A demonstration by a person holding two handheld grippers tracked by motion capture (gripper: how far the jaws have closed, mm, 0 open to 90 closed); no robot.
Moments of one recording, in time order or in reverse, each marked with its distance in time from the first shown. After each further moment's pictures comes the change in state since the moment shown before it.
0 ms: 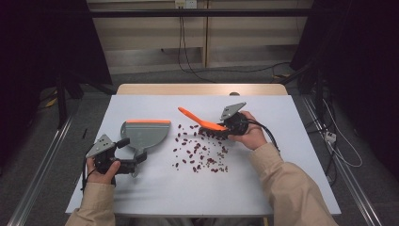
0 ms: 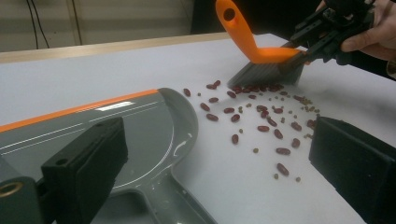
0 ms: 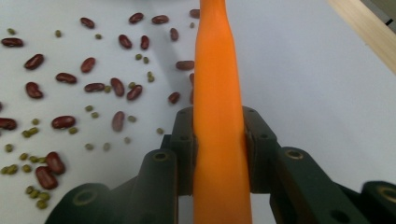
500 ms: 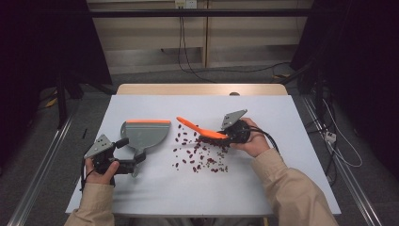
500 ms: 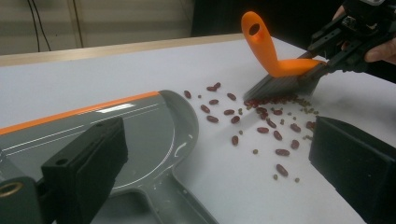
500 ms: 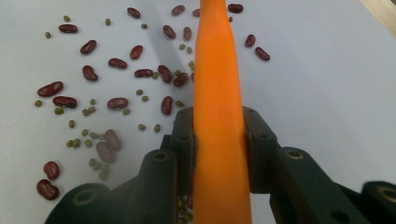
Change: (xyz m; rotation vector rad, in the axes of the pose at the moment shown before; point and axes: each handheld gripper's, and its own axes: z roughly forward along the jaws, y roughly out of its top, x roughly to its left) left arm 0.000 0.001 -0.003 -0.010 0.000 0.001; right arm 0.025 -0.004 -0.012 0.010 0.044 -0.036
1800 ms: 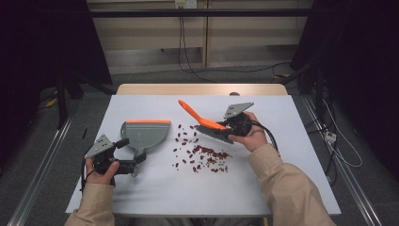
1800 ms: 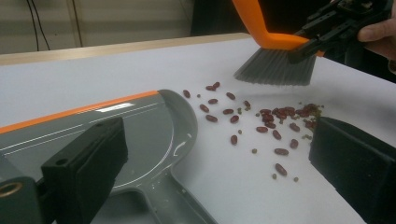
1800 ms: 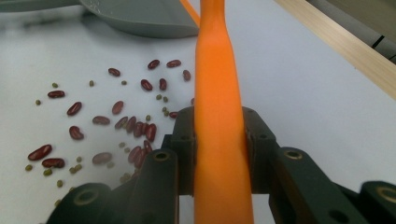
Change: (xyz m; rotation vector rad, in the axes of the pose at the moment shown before) left arm 0.000 0.000 0.000 0.002 -0.001 -0.001; right arm -0.014 0.010 -0.007 -0.143 -0.043 0.122
